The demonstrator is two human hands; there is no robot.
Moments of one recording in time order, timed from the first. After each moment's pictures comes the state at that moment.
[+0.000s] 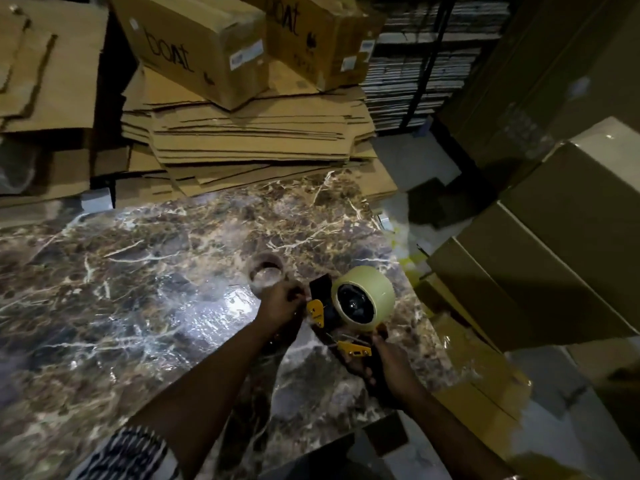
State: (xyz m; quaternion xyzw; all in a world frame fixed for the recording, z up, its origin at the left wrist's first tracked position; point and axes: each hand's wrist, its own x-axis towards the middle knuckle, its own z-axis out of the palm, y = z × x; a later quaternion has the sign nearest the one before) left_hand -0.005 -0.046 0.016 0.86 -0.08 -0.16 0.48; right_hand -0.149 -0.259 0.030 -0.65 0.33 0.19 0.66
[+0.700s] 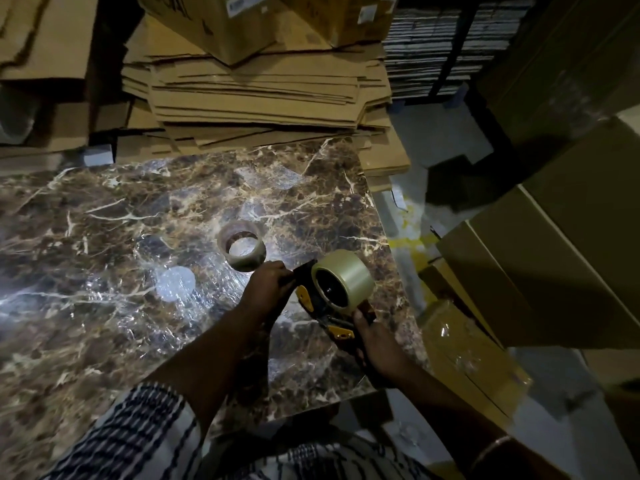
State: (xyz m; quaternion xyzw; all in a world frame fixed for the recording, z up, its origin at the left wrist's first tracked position) left_hand -0.017 -0.087 -0.024 0.94 -0.17 -0.03 0.28; right_hand -0.135 -0.323 0.009 -0.77 0.17 0.26 0.55
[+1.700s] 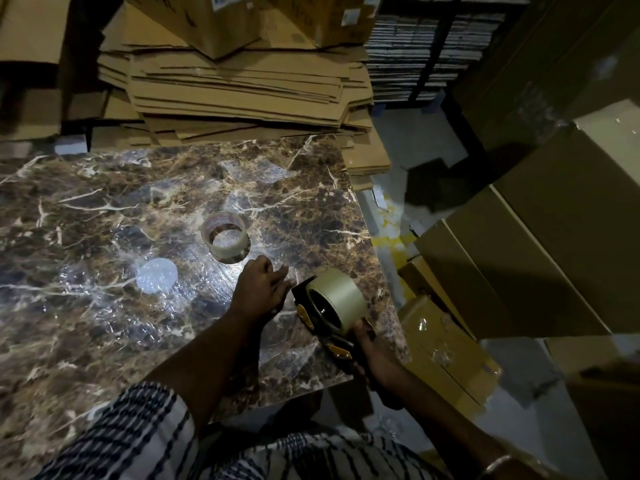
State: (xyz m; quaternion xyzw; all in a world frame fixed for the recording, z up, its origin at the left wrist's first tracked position) left_hand -0.046 -0.097 -0.036 0.96 -0.13 0.01 0.26; right_hand -0.178 -0.334 0.053 -0.71 0.25 0.31 0.58
